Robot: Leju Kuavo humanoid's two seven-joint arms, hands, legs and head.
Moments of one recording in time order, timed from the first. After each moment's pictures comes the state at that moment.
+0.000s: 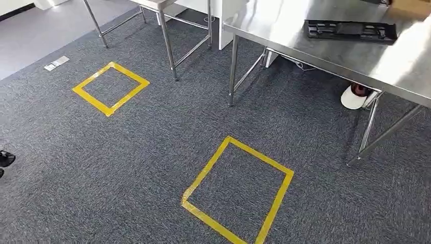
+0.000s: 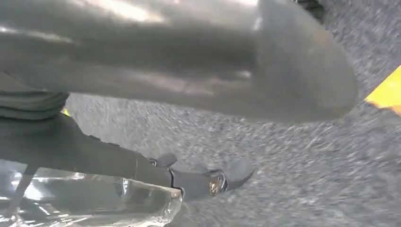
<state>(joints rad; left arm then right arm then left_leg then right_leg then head) -0.04 -0.09 -0.20 -0.18 0.94 0.10 -0.40 -0.03 0.11 -0.41 -0.19 0.75 -0.27 0.01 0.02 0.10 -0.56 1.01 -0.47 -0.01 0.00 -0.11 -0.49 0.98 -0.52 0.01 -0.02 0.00</state>
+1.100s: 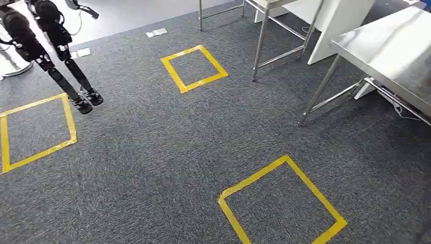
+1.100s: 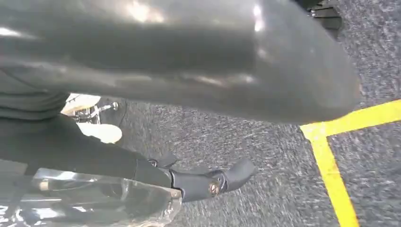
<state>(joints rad) -0.03 -0.15 -0.22 -0.17 0.89 0.13 -0.42 -0.04 0.13 -0.34 -0.19 0.81 -0.27 0.05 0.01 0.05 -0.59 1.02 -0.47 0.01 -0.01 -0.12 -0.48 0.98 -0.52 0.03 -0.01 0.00</state>
